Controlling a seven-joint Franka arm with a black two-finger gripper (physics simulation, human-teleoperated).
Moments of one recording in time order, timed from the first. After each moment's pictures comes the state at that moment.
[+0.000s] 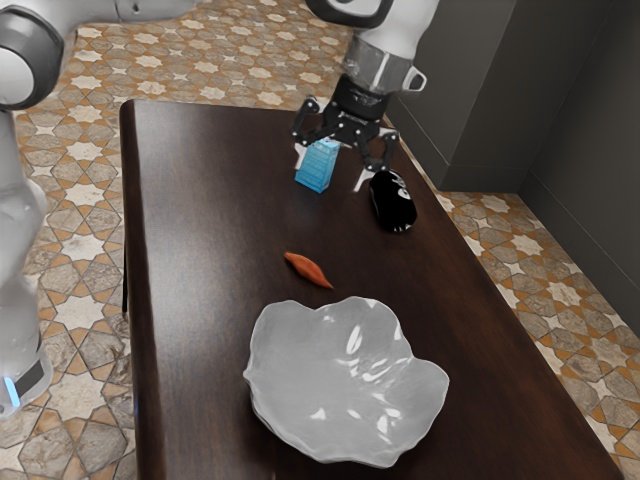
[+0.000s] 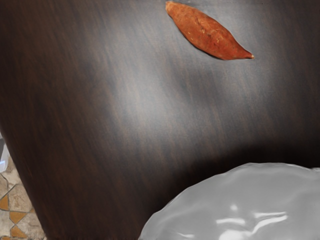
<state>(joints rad) -0.25 -0.05 0.11 -1.47 -0.12 1.23 -1.32</state>
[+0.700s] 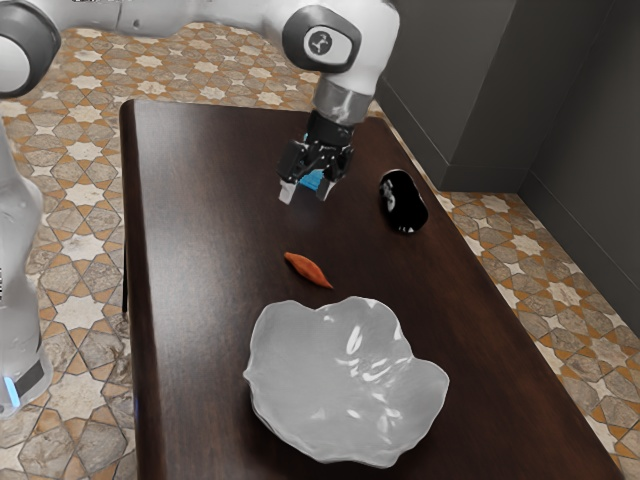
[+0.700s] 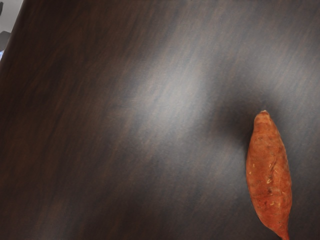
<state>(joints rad) -0.18 -0.13 0.21 -1.80 -0.13 1.47 -2.03</state>
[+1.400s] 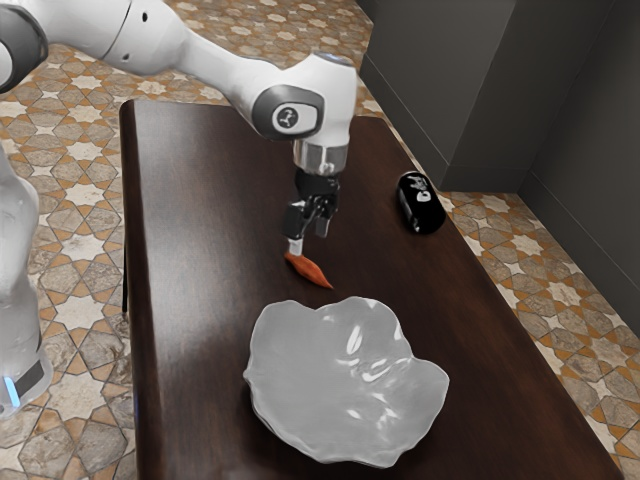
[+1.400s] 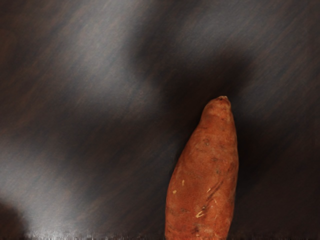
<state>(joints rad) -0.11 -0.19 0.15 -2.18 -0.17 2.01 -2.20</state>
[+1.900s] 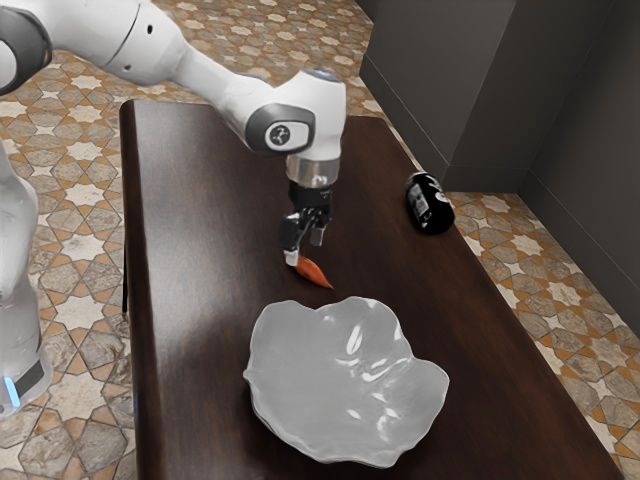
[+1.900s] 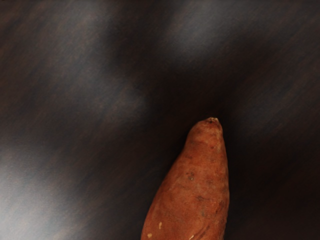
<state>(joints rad) -0.08 -0.18 0.14 -2.26 -0.18 2.13 -2.19</state>
